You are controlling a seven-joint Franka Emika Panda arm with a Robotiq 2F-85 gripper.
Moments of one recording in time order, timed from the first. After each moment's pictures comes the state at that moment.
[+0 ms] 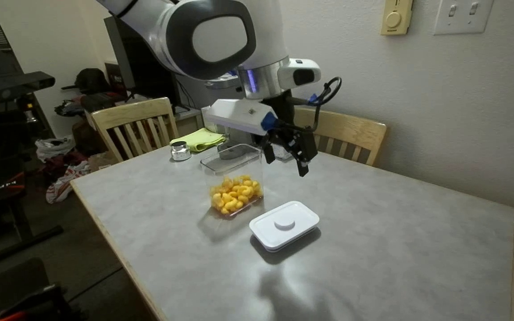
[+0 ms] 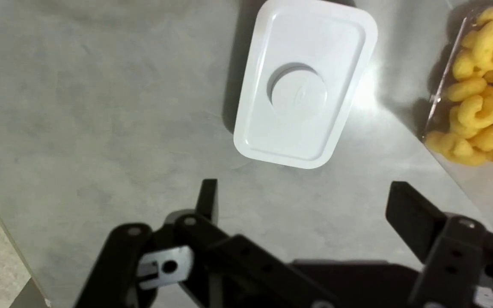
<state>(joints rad) -0.10 0.29 -0.16 -2.06 0.05 2.57 -0.25</state>
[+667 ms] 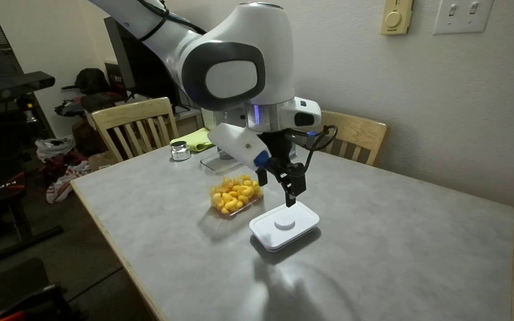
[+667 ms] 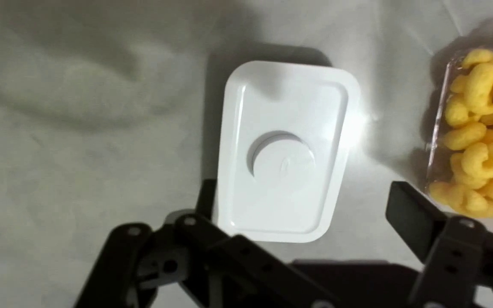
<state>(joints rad) -0.17 0.38 -0.09 -2.04 0.13 2.50 -0.22</state>
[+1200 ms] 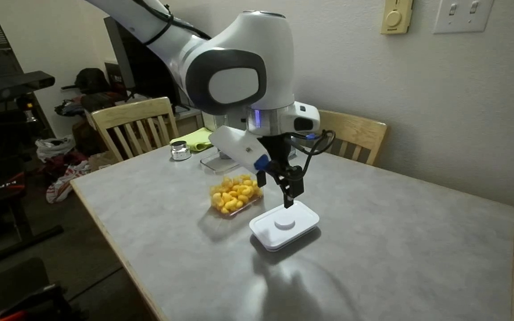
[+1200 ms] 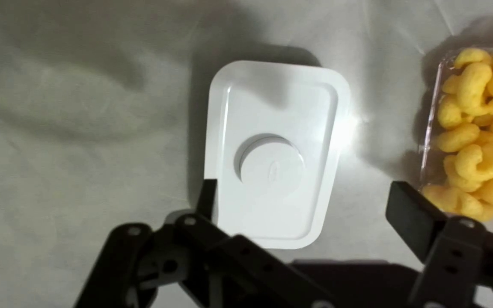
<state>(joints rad) -0.18 0.41 -0.07 -2.02 0.15 2.50 -0.23</state>
